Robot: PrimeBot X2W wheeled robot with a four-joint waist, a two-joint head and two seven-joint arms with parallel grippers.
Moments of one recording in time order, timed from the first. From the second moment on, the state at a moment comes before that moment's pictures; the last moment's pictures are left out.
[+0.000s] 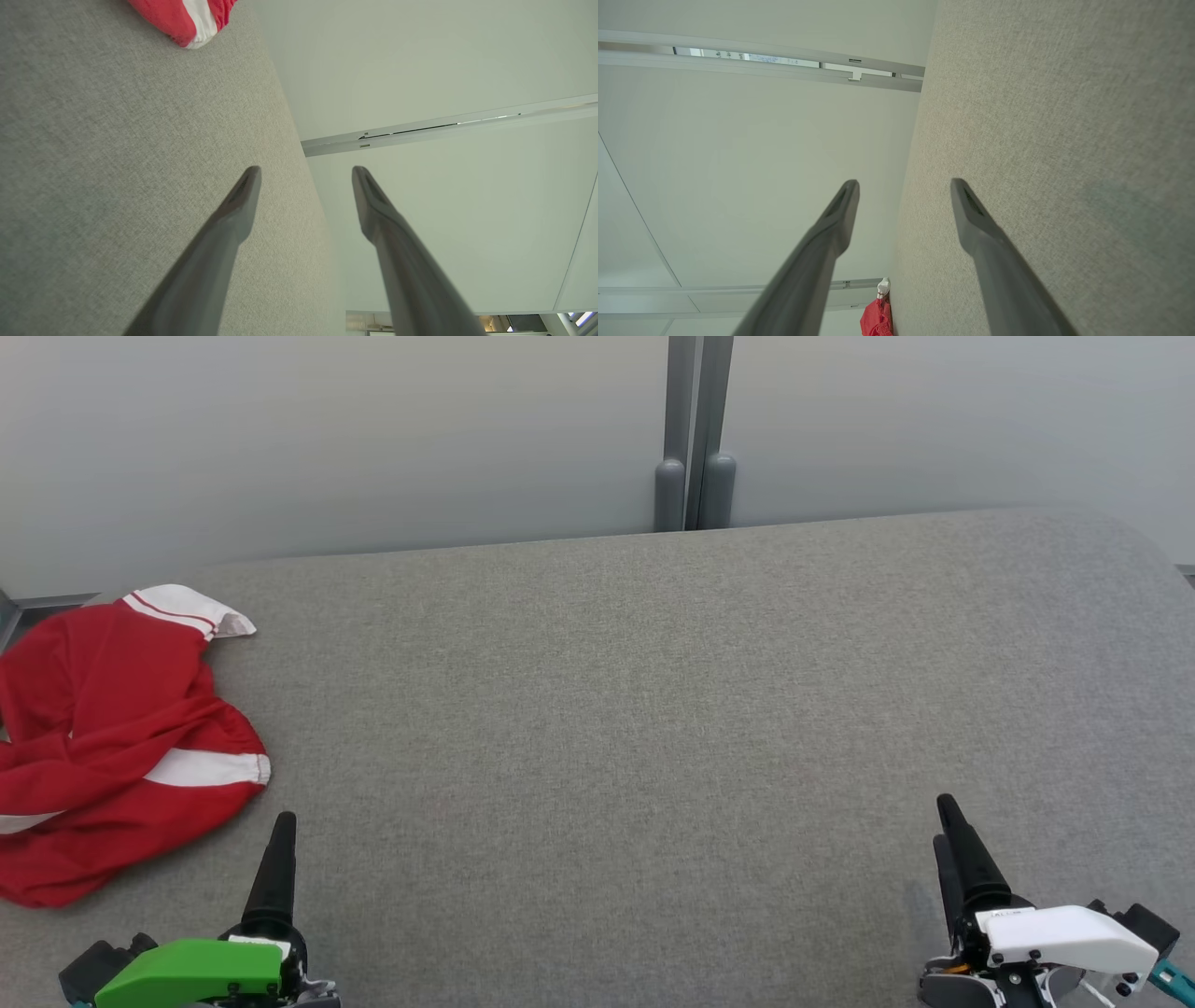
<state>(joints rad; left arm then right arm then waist) -0.01 0.04 0.06 0.25 -1.41 -0.10 0.07 0.02 -0.04 0.01 0.22 1.49 0.13 -0.06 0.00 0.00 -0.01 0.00</state>
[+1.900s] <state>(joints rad) -0.02 0.12 -0.12 0.29 -0.52 -0.03 -0.13 -0.07 -0.04 0.00 0.32 0.40 0.13 -0.07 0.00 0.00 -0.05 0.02</state>
